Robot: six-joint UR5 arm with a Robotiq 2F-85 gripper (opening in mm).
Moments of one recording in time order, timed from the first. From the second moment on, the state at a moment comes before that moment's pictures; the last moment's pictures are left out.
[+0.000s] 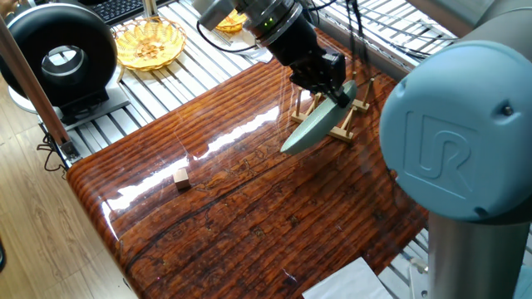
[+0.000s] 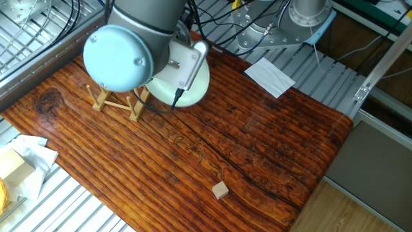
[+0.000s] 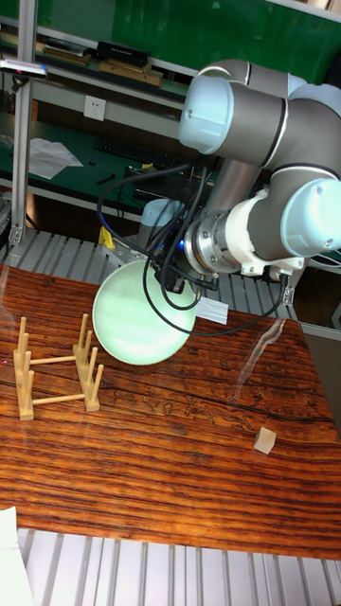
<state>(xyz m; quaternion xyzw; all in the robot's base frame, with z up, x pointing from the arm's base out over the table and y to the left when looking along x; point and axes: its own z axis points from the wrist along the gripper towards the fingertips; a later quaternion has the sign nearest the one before) 0.393 -0.016 0.222 0.69 -0.60 -0.17 0.38</state>
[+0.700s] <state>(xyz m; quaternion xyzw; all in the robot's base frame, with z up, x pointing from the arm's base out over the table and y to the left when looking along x) 0.404 -0.007 0.207 0.69 -0.62 -0.15 0.35</state>
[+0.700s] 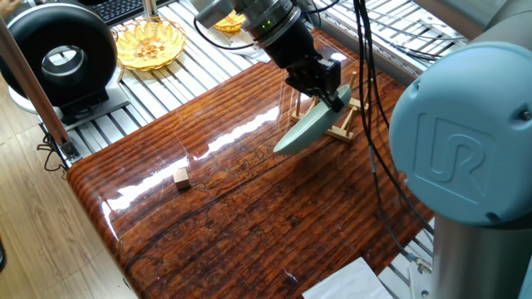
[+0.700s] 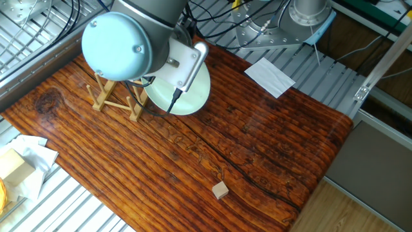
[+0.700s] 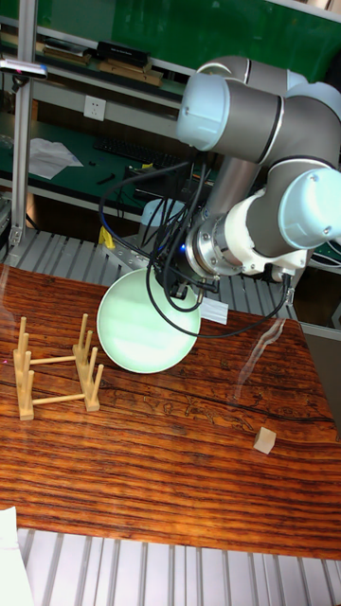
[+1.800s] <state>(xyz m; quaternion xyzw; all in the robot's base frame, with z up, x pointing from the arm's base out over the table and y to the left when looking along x) 0.423 0.012 0.186 0.68 -0.66 -0.14 0.29</state>
